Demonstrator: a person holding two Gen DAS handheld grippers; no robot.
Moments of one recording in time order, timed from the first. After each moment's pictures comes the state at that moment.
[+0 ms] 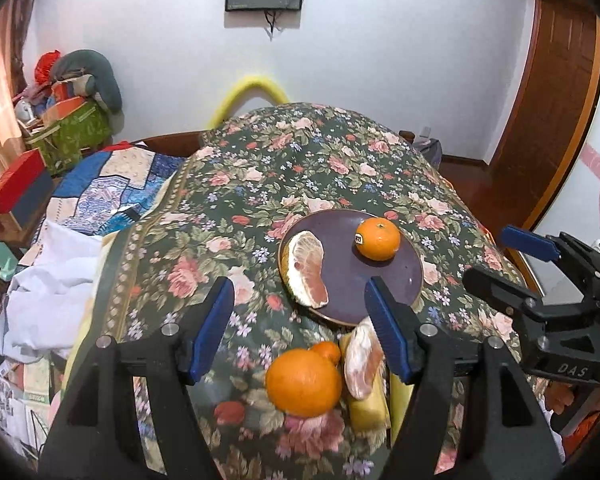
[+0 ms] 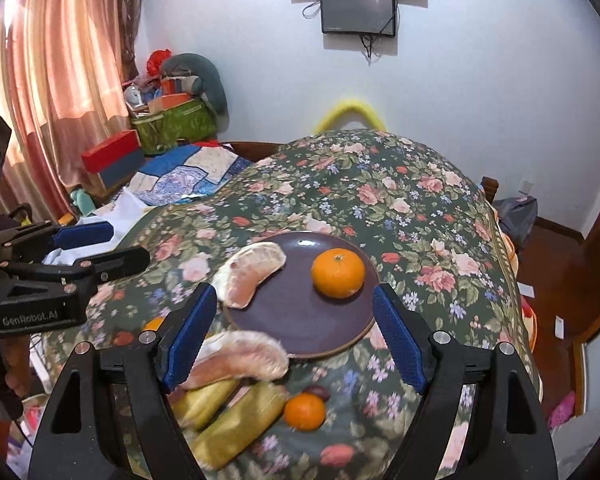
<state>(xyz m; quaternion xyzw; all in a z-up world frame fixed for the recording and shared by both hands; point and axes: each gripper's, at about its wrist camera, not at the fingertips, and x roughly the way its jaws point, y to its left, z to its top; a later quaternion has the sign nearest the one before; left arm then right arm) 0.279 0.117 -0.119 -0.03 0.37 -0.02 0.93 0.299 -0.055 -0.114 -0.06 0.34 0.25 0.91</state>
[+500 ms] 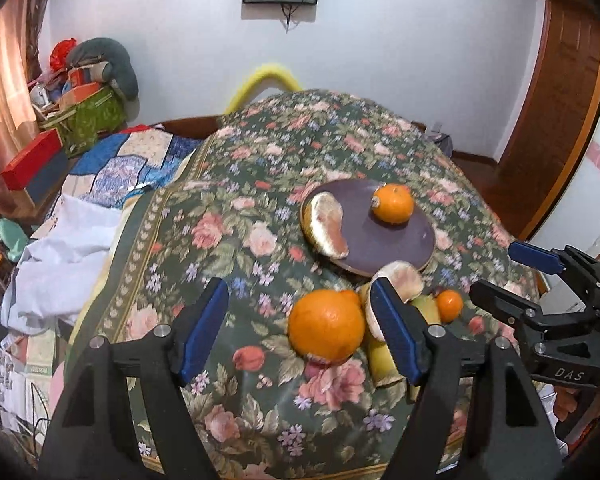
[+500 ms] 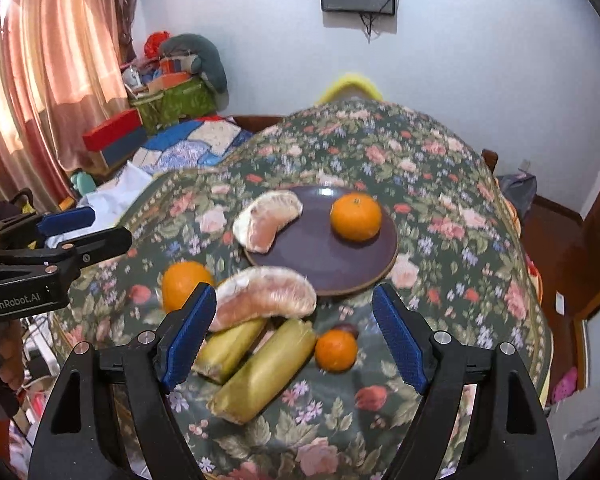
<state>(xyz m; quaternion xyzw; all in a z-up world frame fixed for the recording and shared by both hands) 0.236 0.130 -0.147 -0.04 0.39 0.00 0.92 0.265 -0.047 -0.150 -0.06 0.38 0.24 0.89</state>
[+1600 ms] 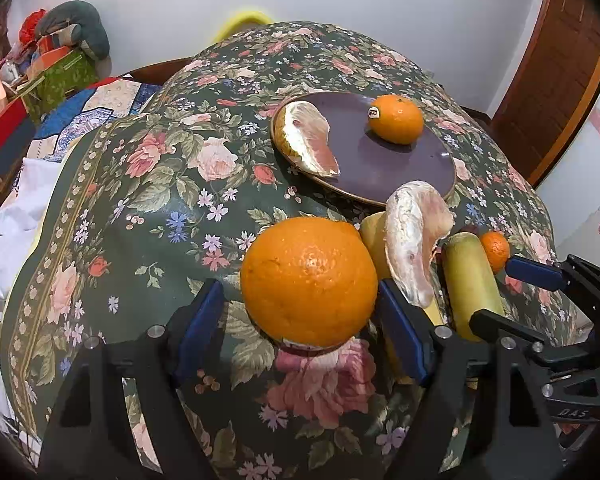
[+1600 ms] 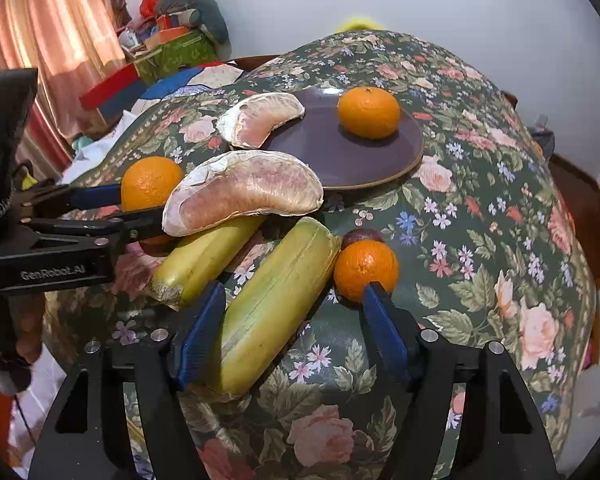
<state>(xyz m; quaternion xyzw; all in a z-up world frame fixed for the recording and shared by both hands) 0.272 0.112 -0.239 -0.04 0.47 -0.03 0.88 0.262 -0.055 -0.220 -0.06 0.45 0.25 0.85</state>
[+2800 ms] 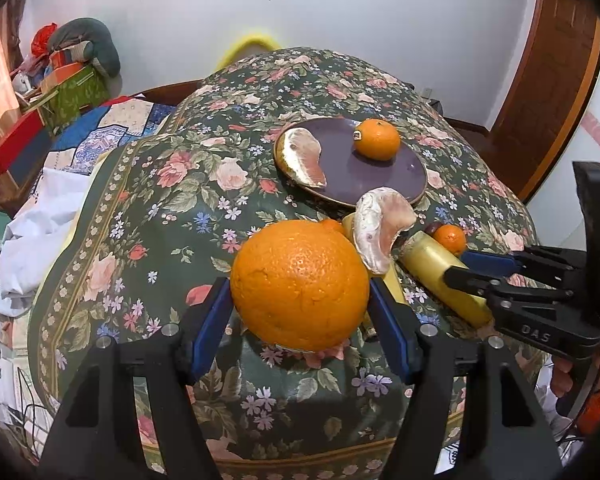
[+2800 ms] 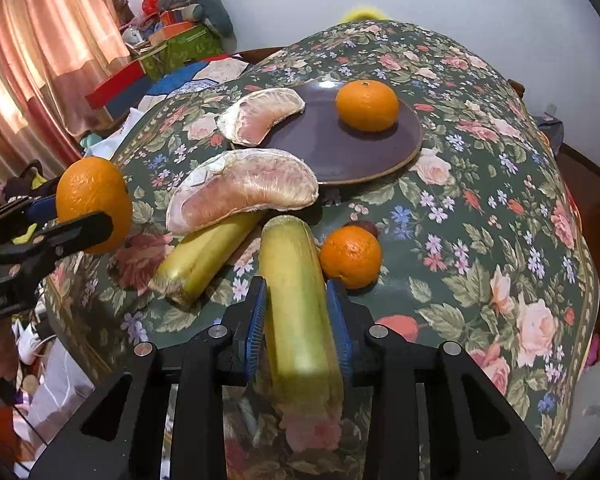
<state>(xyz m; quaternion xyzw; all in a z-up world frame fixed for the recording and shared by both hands) 0.226 0.105 -0.200 -0.03 0.43 -0.02 0.90 0.269 -0.065 -0.215 -0.05 0.47 0.27 0.84</state>
